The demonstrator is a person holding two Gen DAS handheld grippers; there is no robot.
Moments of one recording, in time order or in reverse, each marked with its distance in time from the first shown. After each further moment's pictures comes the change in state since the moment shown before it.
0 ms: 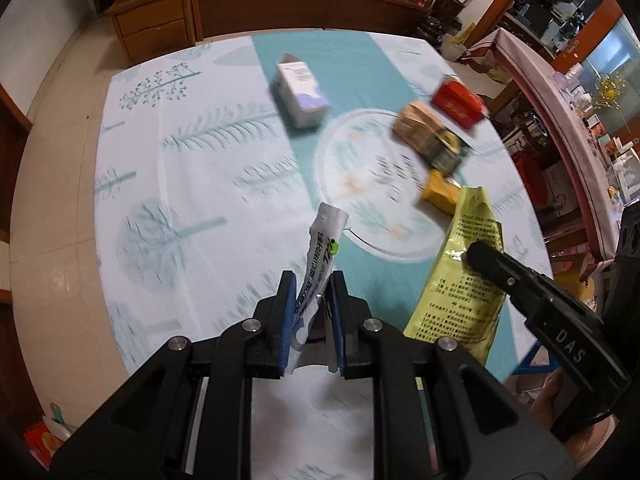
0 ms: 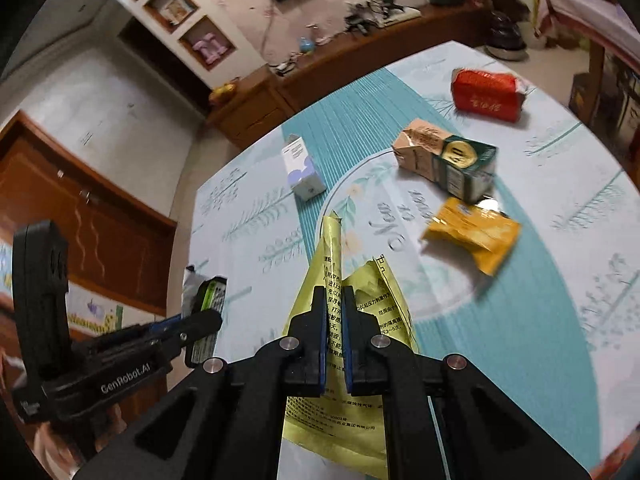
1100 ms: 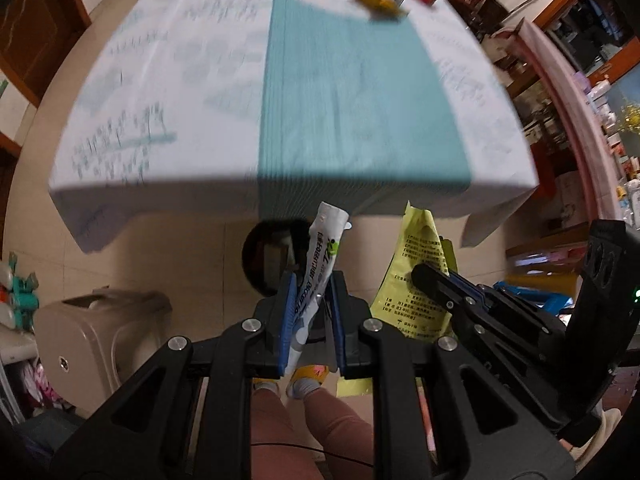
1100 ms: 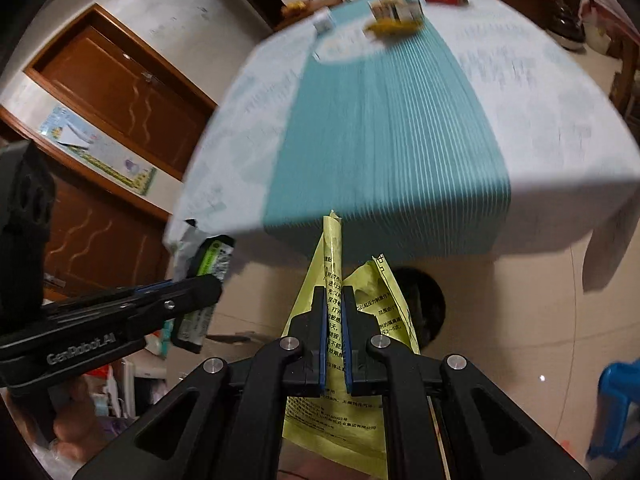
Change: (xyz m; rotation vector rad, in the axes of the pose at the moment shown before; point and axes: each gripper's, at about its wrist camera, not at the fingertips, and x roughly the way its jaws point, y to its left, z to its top) left arm -0.016 -0.166 -0.358 -0.266 0.057 0.075; right arm -0.163 -0.172 -0.309 -0.259 0.247 0.099
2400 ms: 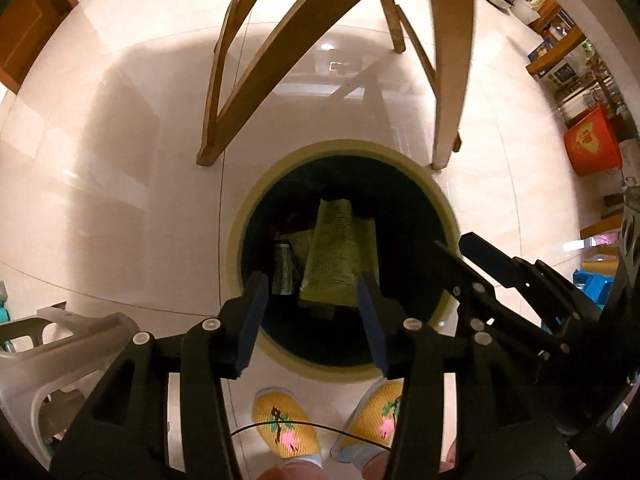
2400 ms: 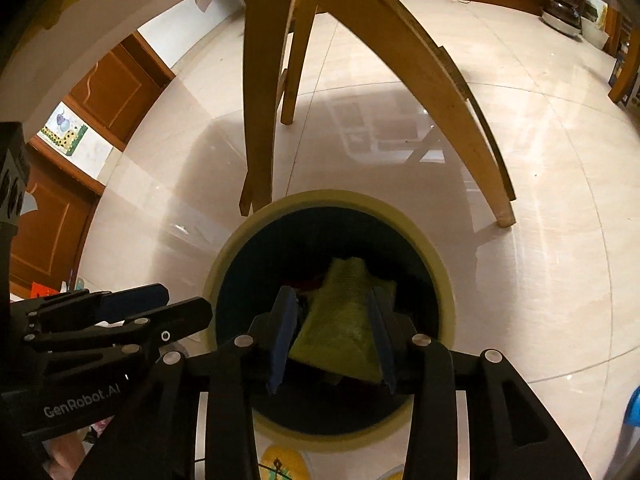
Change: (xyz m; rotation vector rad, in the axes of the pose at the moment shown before) left arm 0.369 0.075 -0.054 0.041 0.033 0.070; right arm 0.340 -0.126 -0.118 -0.055 0.020 -0.153
